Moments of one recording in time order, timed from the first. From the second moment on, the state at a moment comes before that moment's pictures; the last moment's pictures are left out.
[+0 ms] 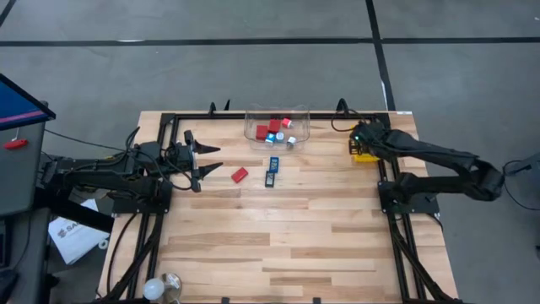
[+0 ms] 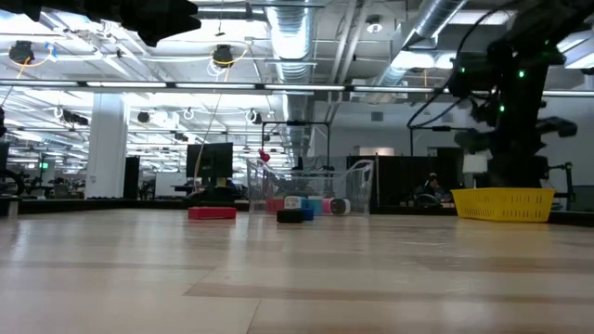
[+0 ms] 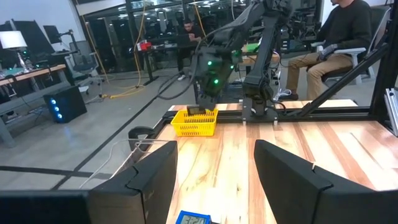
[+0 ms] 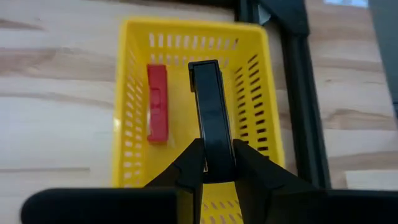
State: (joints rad) left arm 0.05 0.58 0.49 0.07 -0.21 0.12; right arm -0.66 1.04 0.59 -0.84 0.57 0.79
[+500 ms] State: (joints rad) left arm 0.05 0.58 0.49 0.07 -0.21 0.12; right arm -0.74 1.05 0.53 -0.75 0.54 0.71
